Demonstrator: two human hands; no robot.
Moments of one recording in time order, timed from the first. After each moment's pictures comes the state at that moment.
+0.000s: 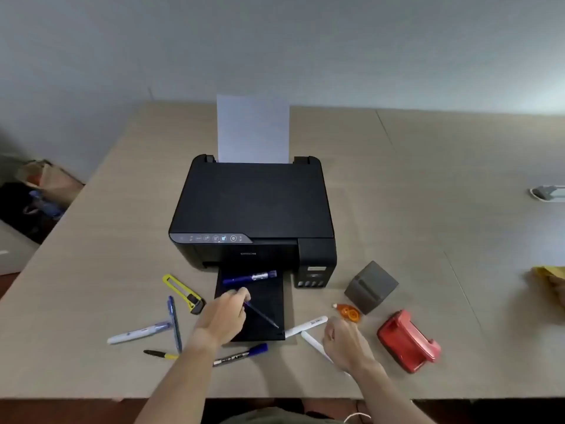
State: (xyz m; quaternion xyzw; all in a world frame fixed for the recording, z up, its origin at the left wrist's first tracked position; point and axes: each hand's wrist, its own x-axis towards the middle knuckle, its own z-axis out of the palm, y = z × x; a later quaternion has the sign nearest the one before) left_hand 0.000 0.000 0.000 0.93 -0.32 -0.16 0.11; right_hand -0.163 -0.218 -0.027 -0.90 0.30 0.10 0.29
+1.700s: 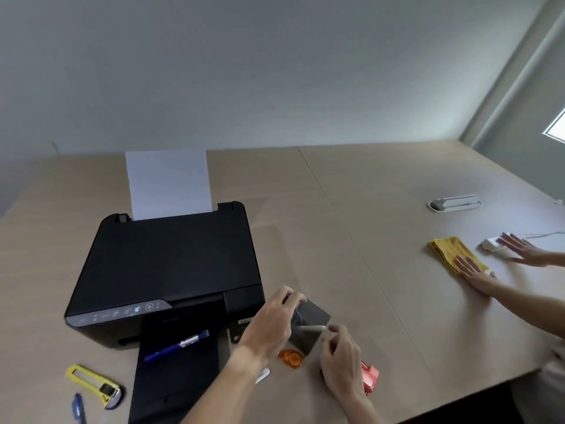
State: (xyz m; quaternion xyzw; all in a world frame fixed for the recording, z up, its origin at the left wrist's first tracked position) left_hand -0.047 -0.212 0.046 0.78 -0.55 -0.06 0.30; right_hand -0.196 -0.297 0.013 -0.79 0.48 -0.17 0.33
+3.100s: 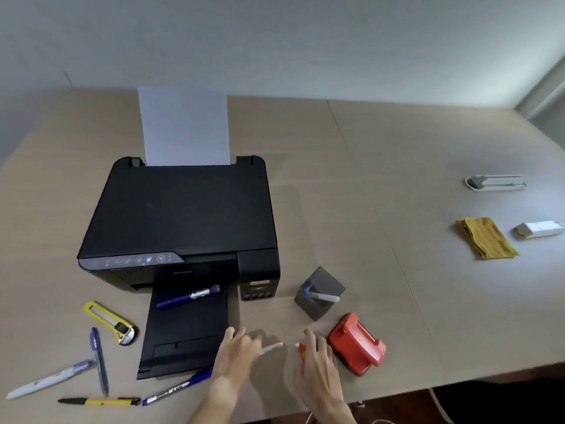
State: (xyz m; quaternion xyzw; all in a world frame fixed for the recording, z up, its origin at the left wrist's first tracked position) left_hand -0.079 -0.114 -0.058 0.85 -0.49 -0.14 -0.12; right_hand -0.208 -0.233 -0.061 -0.89 0.38 0.03 0.25
